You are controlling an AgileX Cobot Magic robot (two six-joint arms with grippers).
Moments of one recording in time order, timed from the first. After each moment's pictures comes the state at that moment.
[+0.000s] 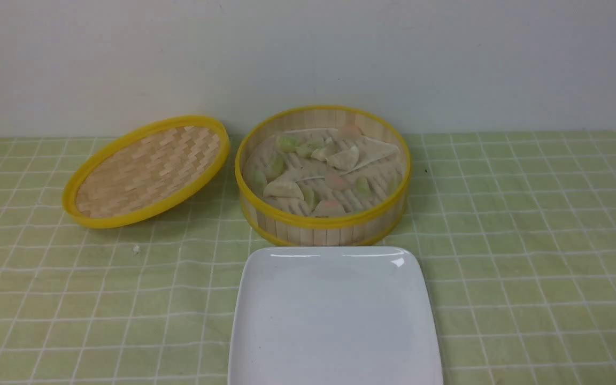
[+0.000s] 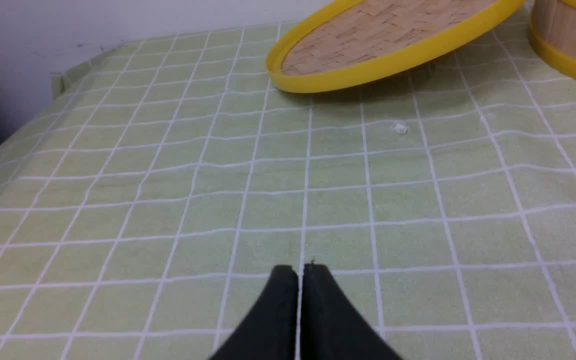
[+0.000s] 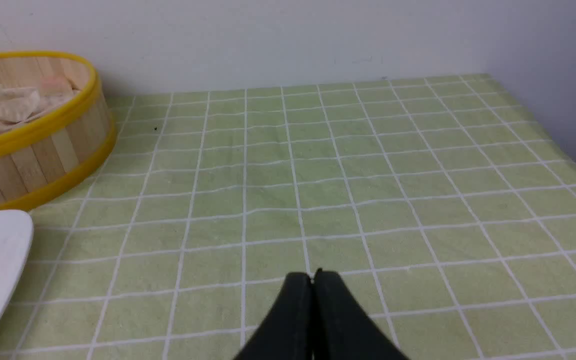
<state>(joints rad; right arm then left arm) -0.08 -0.02 0.02 0.02 0.41 0.06 0.14 -0.01 0.03 -0.02 0.38 0.12</state>
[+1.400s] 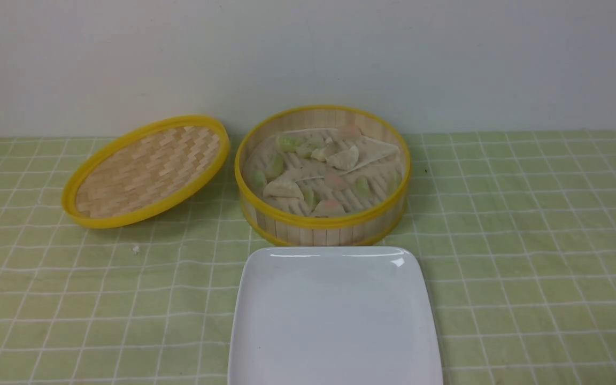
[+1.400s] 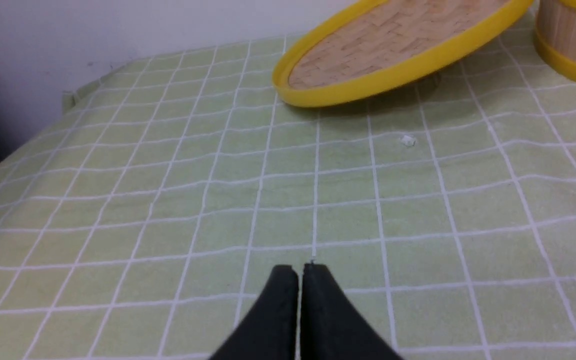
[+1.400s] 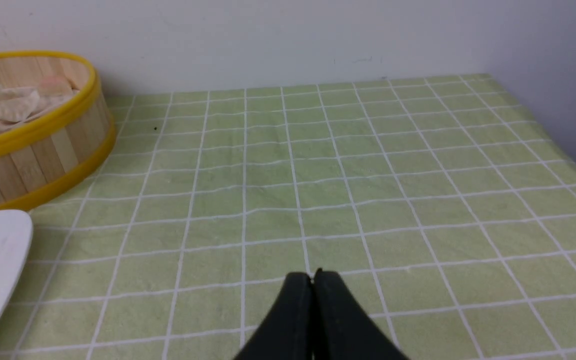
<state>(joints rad) -0.08 -0.02 0.02 0.02 0.41 0.06 0.14 -0.01 0.03 -0.01 0.31 0.12</state>
